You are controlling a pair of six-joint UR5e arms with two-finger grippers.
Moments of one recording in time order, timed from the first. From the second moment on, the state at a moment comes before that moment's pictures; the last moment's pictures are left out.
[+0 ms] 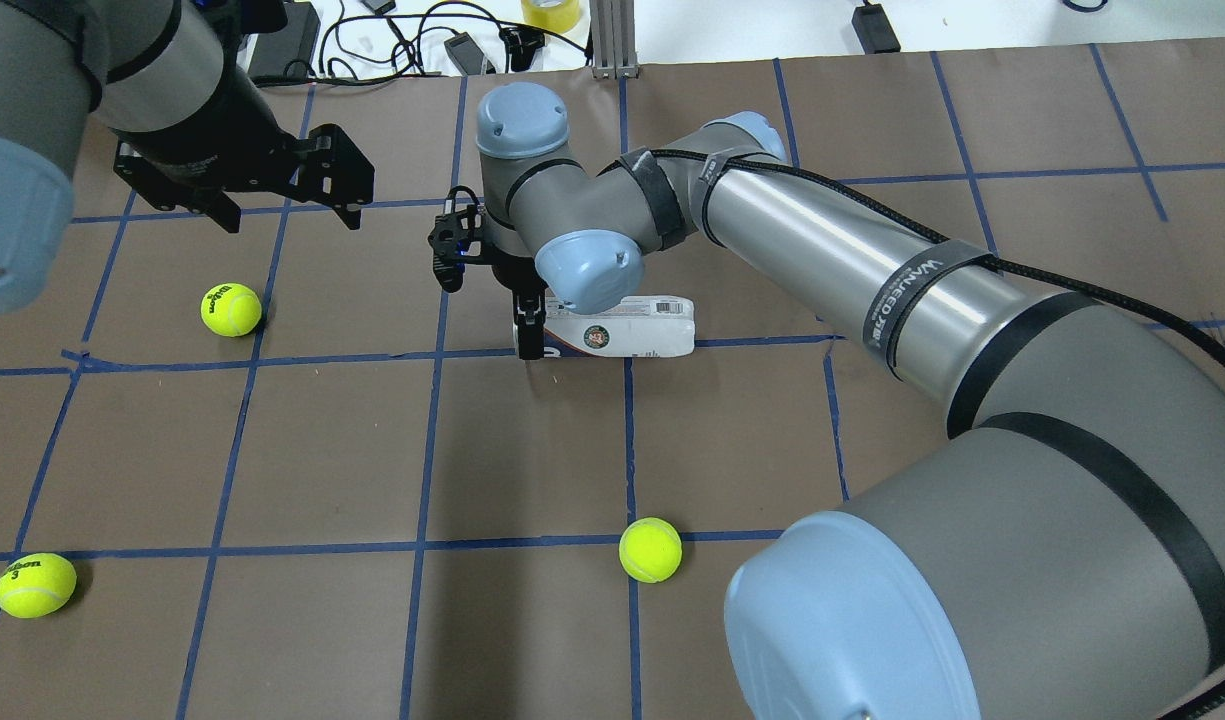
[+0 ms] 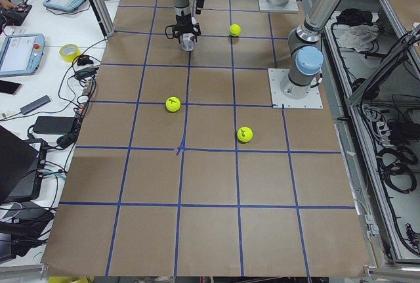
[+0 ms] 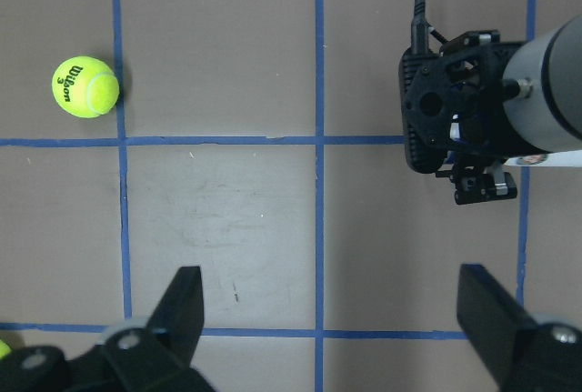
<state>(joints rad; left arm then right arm) -1.60 -1.49 -1.62 -1.44 1.63 -0.05 2.04 -0.88 1.33 -2.01 -1.40 -1.17</state>
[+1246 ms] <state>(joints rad) -1.58 -1.71 -1.65 -1.48 1.33 -0.04 1.69 -1.11 1.34 -1.73 -1.32 -0.96</state>
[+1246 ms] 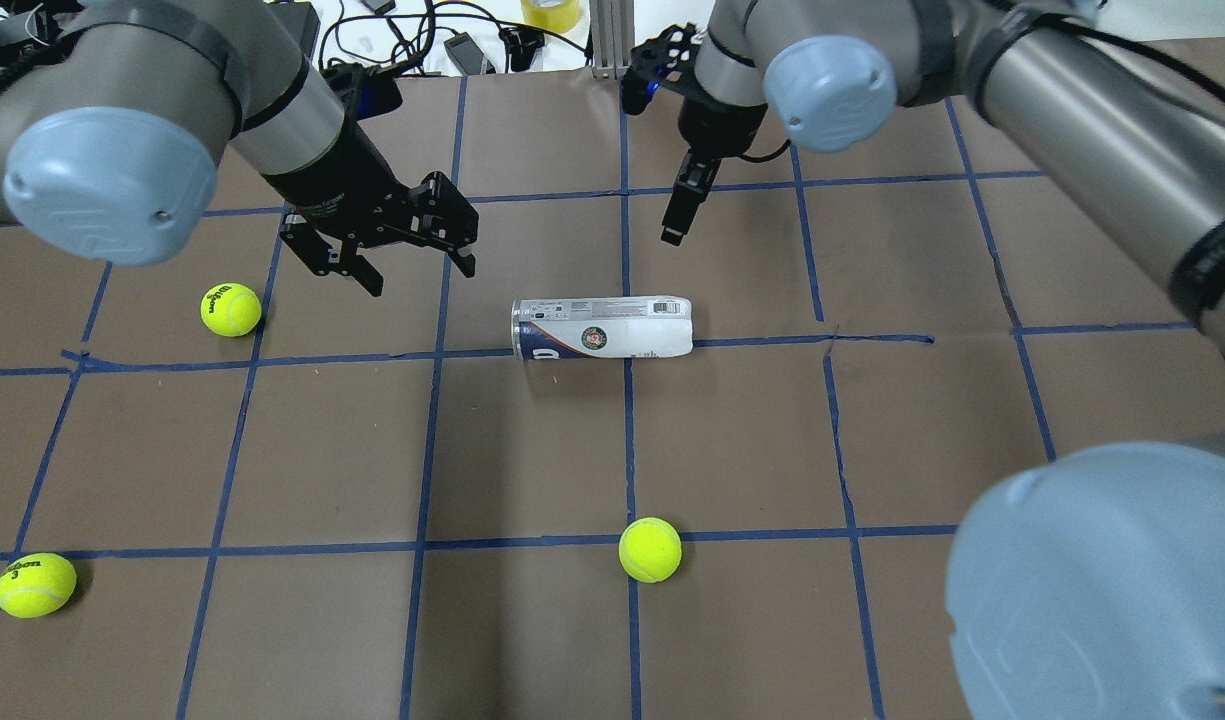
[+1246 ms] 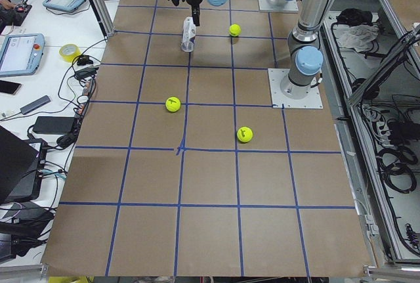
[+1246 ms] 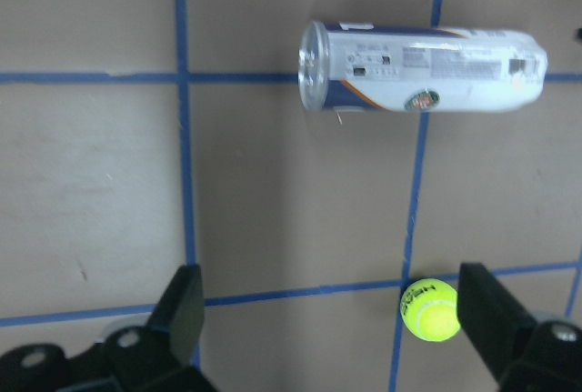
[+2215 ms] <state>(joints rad) -1.54 -2.03 -1.65 -1.25 1.00 0.10 1.55 -1.35 1.34 -1.47 -1.46 -0.27</state>
